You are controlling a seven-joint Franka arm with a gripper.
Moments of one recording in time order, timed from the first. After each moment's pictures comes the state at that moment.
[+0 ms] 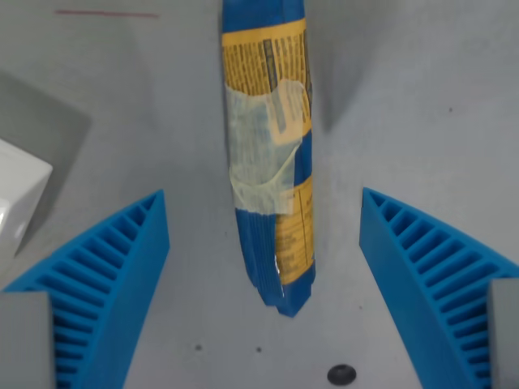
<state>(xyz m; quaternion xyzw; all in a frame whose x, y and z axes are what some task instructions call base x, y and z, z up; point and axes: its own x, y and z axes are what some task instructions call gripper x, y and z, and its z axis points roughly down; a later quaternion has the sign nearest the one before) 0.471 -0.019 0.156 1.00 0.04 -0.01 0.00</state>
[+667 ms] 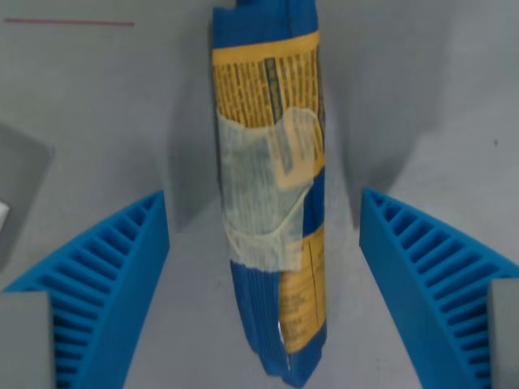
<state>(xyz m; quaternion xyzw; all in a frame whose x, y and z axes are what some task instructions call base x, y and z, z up) 0.472 -0.019 0.110 1.00 0.04 -0.01 0.00</state>
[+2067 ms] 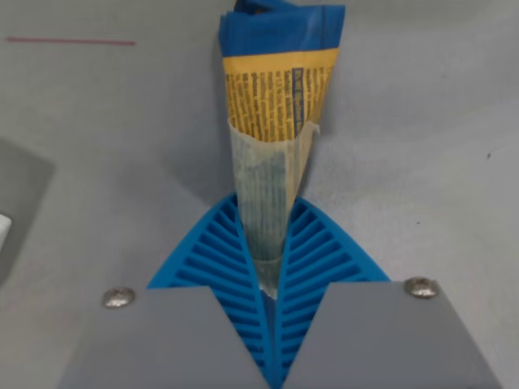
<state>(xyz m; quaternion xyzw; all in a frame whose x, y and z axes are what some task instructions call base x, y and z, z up) 0.476 -0.019 0.117 1.00 0.04 0.00 0.00</state>
